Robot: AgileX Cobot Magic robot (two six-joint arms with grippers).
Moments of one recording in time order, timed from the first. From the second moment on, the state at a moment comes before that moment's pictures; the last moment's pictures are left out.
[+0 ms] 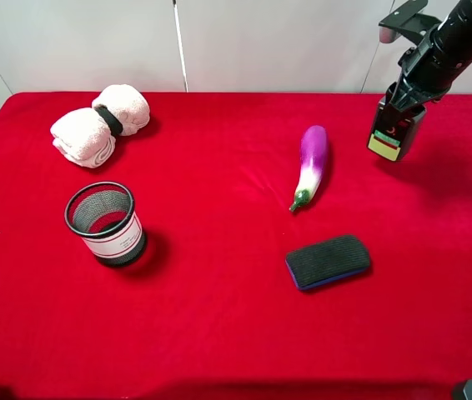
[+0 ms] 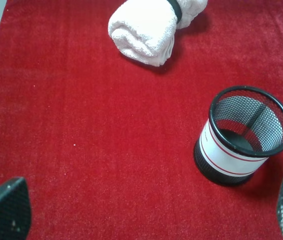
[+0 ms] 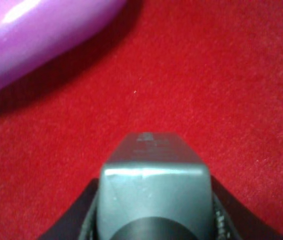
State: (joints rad) left arm -0.07 0.00 -0.49 -0.02 1.06 -0.07; right arm 0.10 1.88 -1.32 0.13 0.79 -0.74
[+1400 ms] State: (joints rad) left arm -0.07 0.00 -0.49 -0.02 1.06 -0.07; right arm 0.10 1.98 -1.32 0.12 0.74 -0.69
